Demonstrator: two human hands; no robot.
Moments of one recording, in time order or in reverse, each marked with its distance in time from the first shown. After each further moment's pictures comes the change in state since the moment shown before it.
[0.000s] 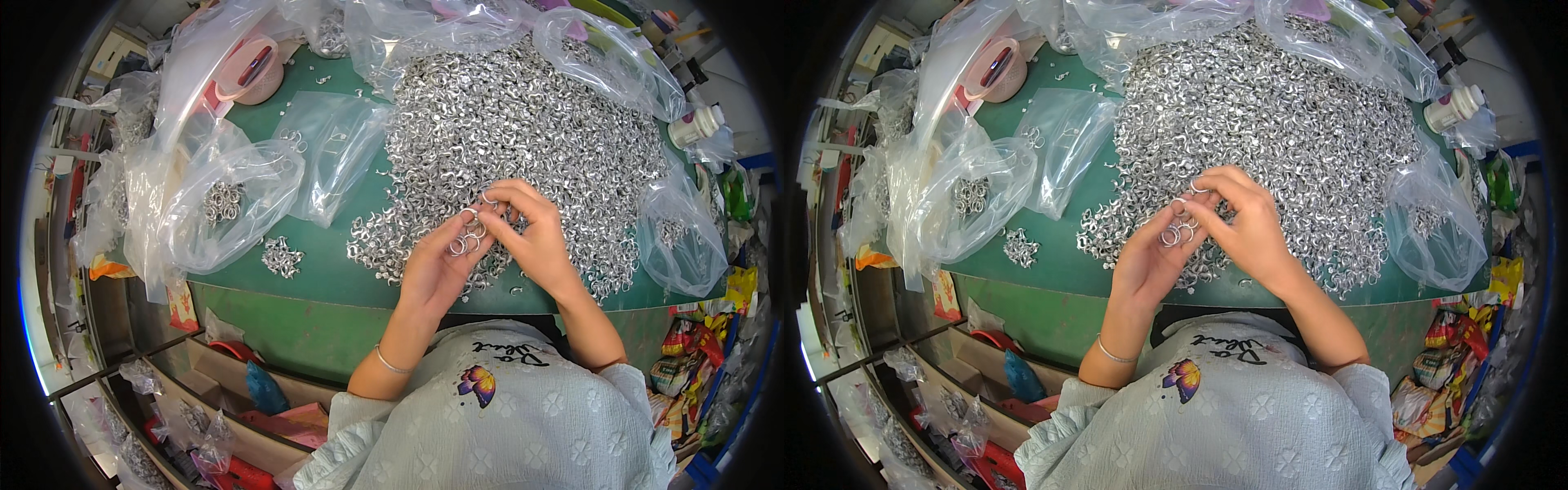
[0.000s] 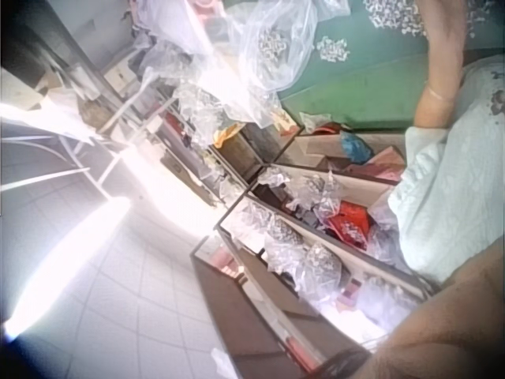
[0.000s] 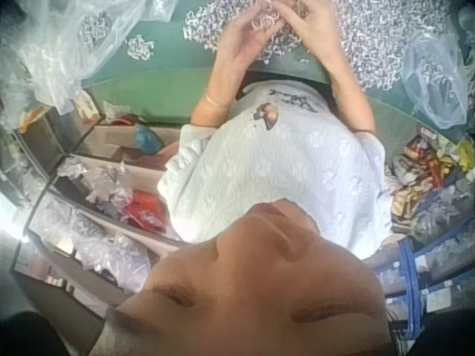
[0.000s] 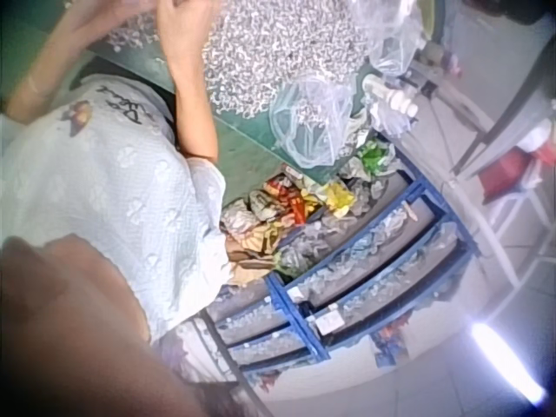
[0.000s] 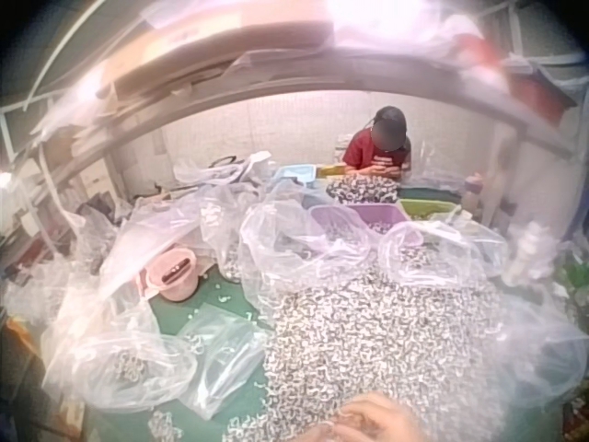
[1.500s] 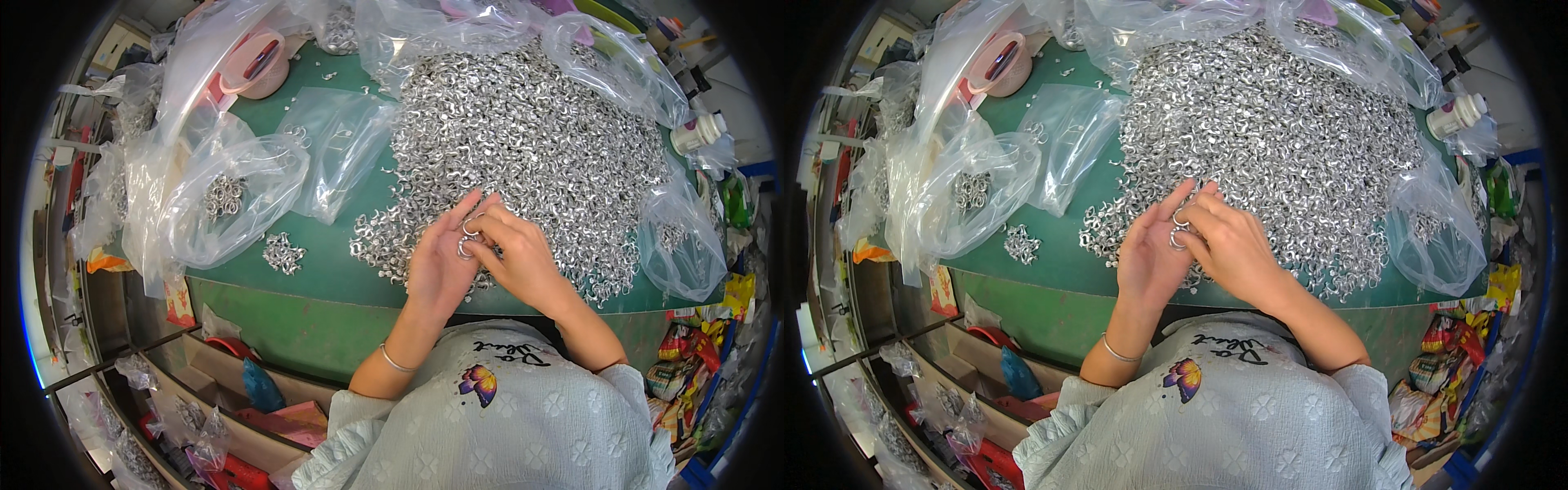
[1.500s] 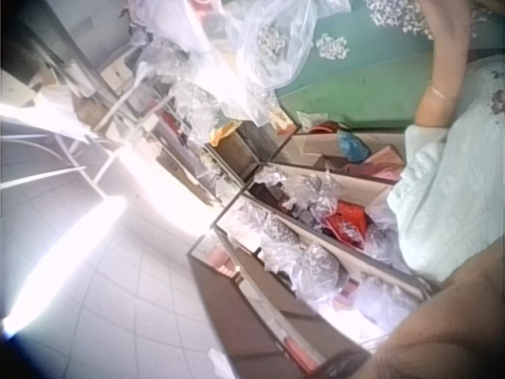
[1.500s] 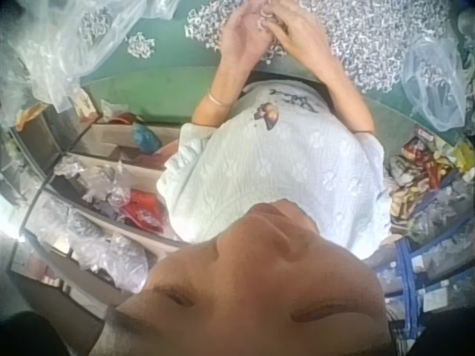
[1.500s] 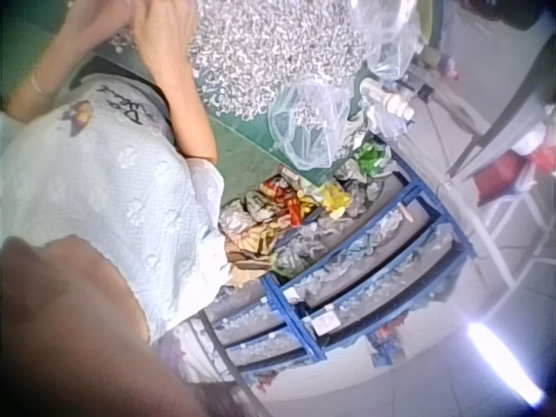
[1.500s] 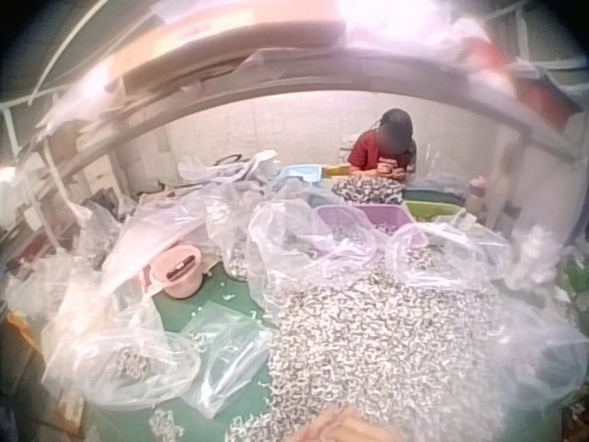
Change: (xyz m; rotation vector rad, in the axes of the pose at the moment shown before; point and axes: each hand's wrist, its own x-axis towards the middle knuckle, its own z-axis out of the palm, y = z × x) left_hand 0.000 -0.003 -0.001 -0.046 -0.193 0.081; right_hand -0.012 -0.014 0.013 -0.202 -0.217 -0.052
